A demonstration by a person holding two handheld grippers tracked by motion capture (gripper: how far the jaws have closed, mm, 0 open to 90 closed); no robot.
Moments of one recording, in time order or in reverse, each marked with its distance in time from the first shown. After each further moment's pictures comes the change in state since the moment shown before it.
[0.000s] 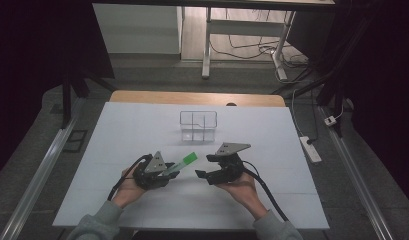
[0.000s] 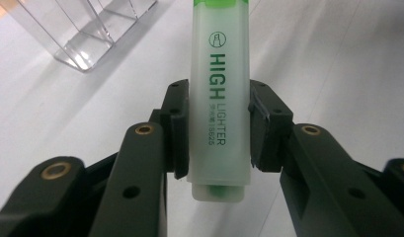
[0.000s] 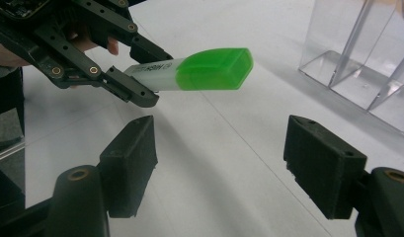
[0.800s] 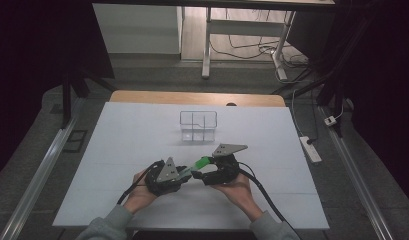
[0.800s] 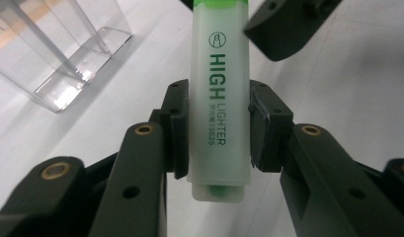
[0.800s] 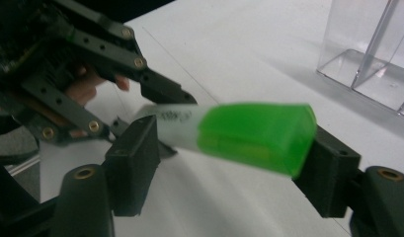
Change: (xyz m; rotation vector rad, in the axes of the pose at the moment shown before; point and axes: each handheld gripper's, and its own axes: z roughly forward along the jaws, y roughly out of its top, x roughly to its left) left arm -0.031 0.015 0.017 -0.048 0.018 0.066; right arm 0.005 -0.001 0.010 -0.034 0.038 0.058
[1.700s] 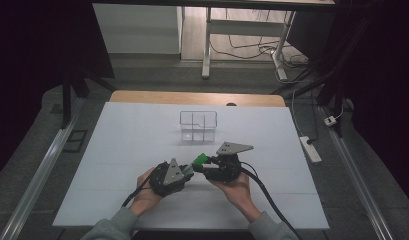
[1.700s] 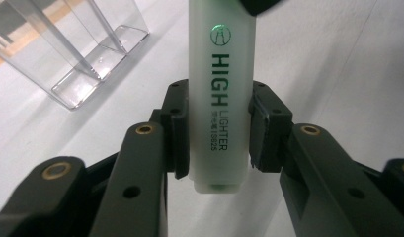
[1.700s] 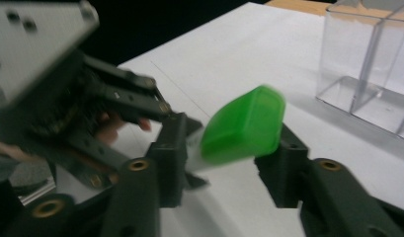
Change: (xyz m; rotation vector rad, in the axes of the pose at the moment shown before) left arm -0.012 0.002 0.012 0.019 0.100 -0.005; right arm 0.004 0.004 -0.007 -0.113 0.014 0.031
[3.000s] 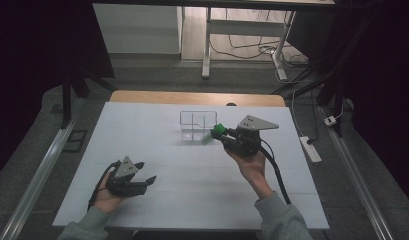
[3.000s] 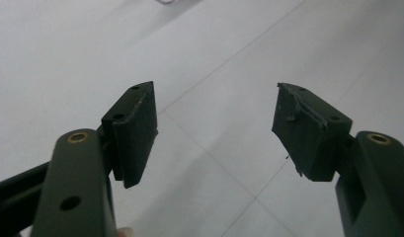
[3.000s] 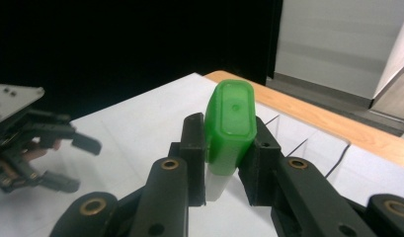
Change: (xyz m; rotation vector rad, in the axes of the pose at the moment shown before) left arm 0.060 -0.078 -0.069 0.055 0.027 -0.287; right arm -0.032 0.066 -0.047 -0.170 -0.170 -0.101
